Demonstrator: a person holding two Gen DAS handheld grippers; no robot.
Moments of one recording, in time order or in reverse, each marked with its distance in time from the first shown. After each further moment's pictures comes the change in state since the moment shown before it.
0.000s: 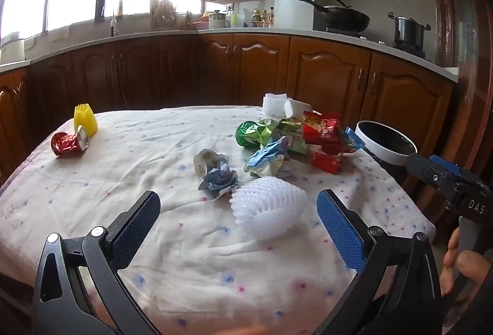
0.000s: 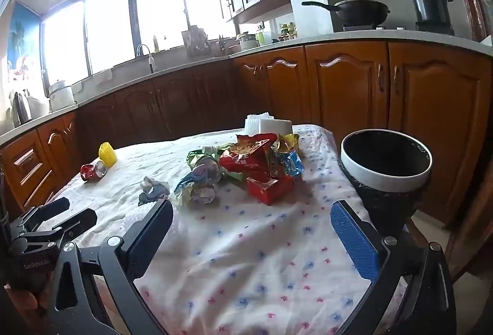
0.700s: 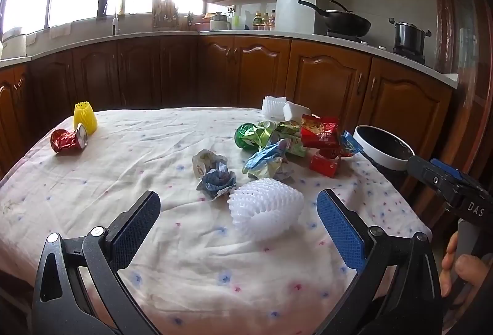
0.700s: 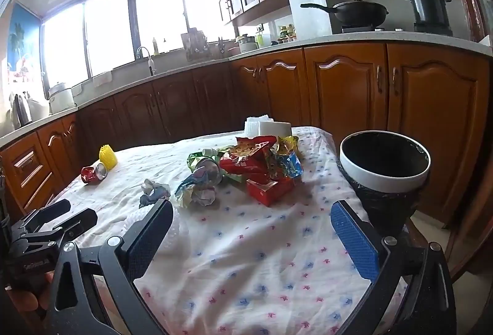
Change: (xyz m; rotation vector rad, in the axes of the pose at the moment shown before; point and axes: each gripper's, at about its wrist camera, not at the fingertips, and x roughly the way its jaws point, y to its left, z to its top) left arm -0.005 -0.002 0.000 -0.046 0.008 -0.024; right arm -0.004 0.000 0.002 0.008 0.000 -0.003
